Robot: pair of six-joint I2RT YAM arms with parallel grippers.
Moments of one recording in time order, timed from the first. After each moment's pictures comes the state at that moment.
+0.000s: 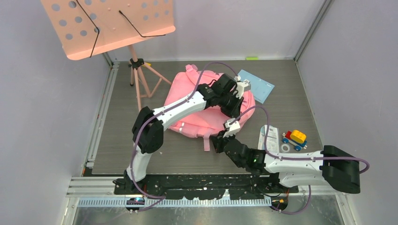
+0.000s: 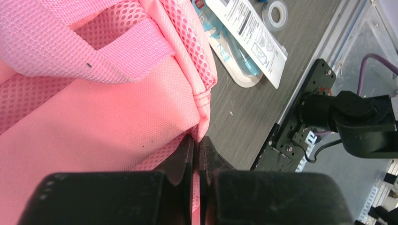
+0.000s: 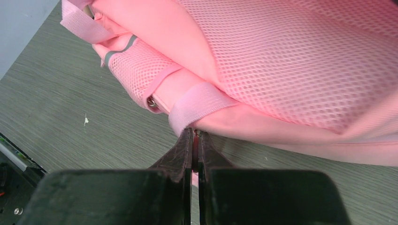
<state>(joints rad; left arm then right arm) -0.89 2.05 1.87 -0.63 0.41 -0.22 1.22 1.08 0.36 0.37 0.63 0.56</state>
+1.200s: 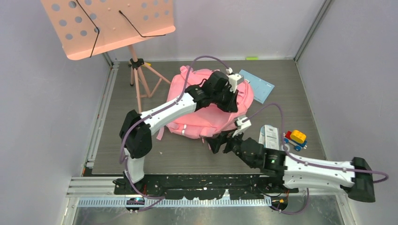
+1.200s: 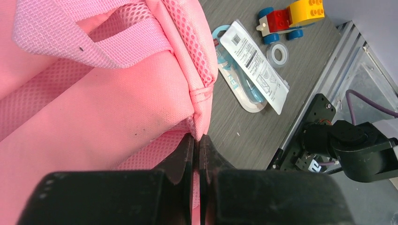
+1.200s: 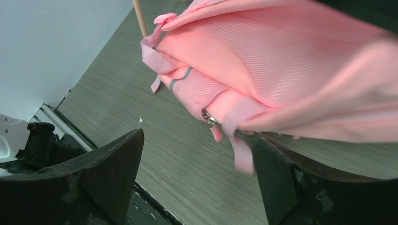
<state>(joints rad) -0.87 1.92 1.74 -0.46 0.30 -0.28 1.26 0.83 0.45 0.16 0.57 0.56</state>
